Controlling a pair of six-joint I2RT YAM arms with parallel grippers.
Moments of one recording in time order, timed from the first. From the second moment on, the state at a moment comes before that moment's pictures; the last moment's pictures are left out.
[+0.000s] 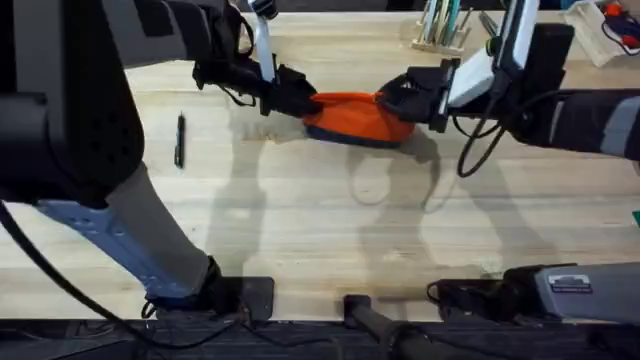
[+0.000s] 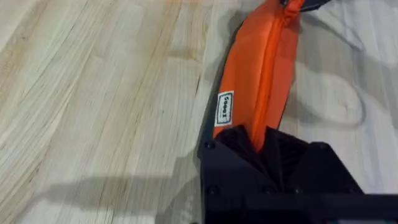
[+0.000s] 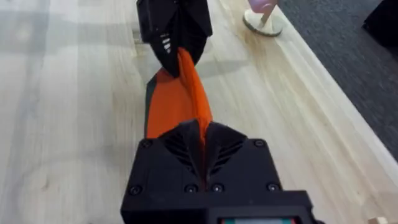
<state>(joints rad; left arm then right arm) -0.04 1.93 1.26 -0.71 1.02 1.16 0.07 1.56 0.70 0.25 -1.00 -0.81</state>
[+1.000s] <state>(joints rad) -0.03 1.93 1.26 -0.71 1.02 1.16 0.33 1.70 0.85 0.36 -0.84 -0.75</state>
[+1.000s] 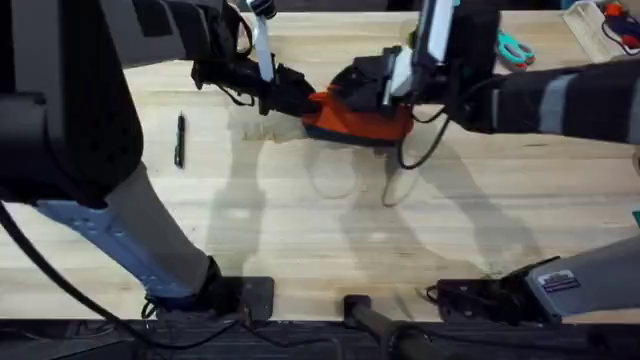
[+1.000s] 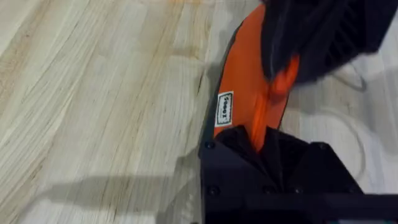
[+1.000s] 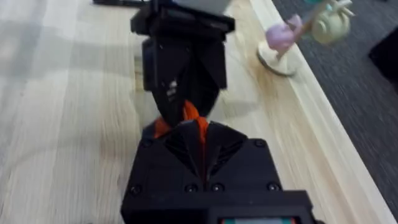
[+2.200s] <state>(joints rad) -0.03 1.93 1.26 -0.72 1.02 1.16 0.39 1.77 0.93 0.45 -0.80 -0.73</state>
